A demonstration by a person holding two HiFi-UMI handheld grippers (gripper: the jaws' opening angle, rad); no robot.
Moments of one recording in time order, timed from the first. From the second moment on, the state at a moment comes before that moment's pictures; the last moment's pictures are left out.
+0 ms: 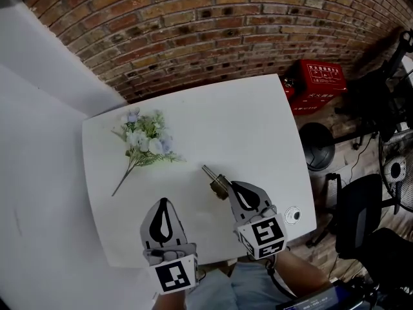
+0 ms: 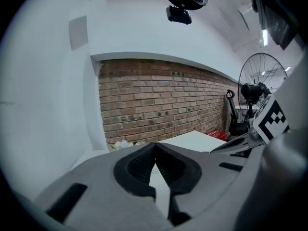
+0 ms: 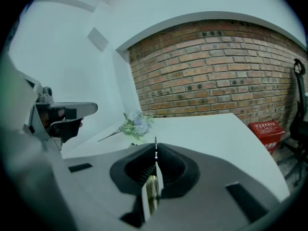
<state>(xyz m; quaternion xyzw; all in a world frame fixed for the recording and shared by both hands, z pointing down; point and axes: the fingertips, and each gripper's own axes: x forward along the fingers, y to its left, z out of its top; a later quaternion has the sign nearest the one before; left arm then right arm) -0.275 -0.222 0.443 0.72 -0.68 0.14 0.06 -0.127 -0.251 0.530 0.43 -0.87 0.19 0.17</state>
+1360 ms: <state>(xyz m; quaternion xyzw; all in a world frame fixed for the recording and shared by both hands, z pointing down) -0.261 -0.239 0.453 0.71 -0.68 0.16 0.06 -0.104 -0.268 0.560 0.43 -0.86 0.22 0.18</state>
